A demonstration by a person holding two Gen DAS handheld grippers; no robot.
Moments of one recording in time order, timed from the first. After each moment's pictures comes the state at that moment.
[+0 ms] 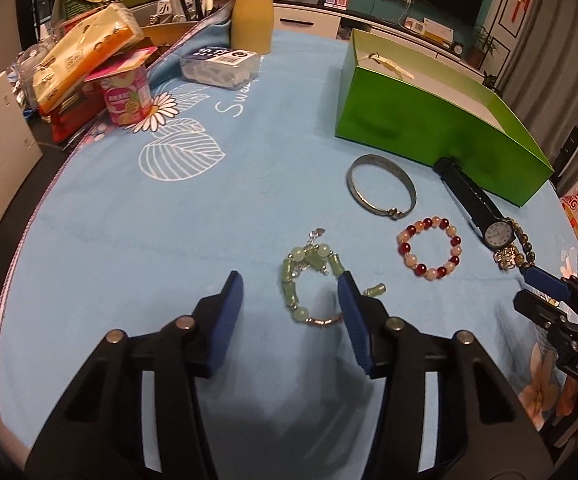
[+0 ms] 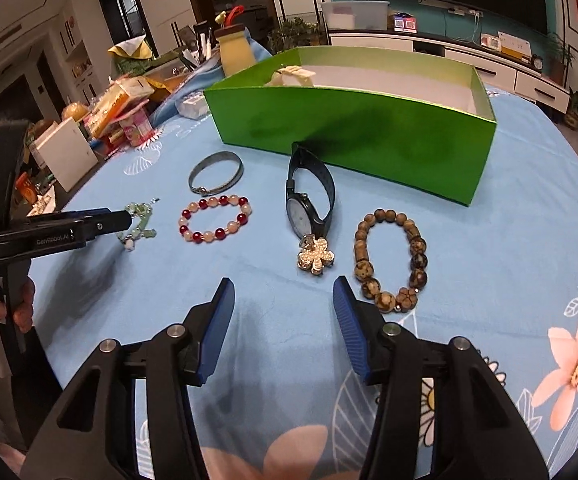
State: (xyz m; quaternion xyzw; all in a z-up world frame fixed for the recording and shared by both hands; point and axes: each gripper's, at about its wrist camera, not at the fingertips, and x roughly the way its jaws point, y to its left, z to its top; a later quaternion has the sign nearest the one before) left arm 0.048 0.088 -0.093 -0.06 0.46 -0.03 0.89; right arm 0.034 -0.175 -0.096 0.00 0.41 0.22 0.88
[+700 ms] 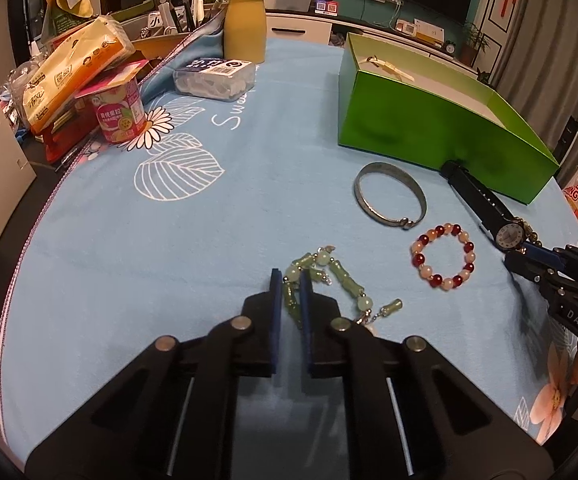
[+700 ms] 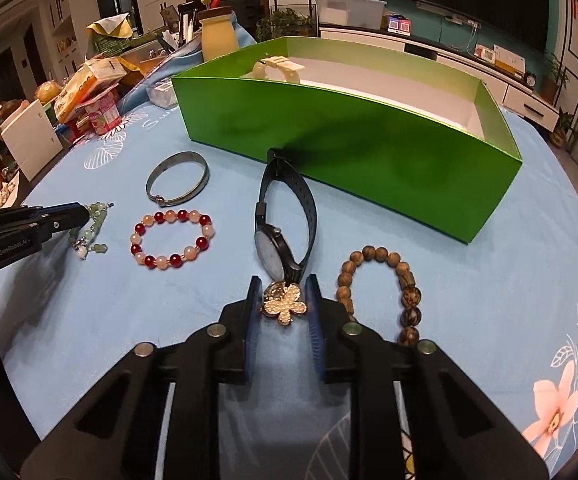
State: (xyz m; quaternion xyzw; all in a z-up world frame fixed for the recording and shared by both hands) left arm 0.057 0.091 -0.098 -0.04 0.44 -0.04 0.90; right arm 0.070 -0.161 -0.104 -0.05 0.42 0.18 0.89
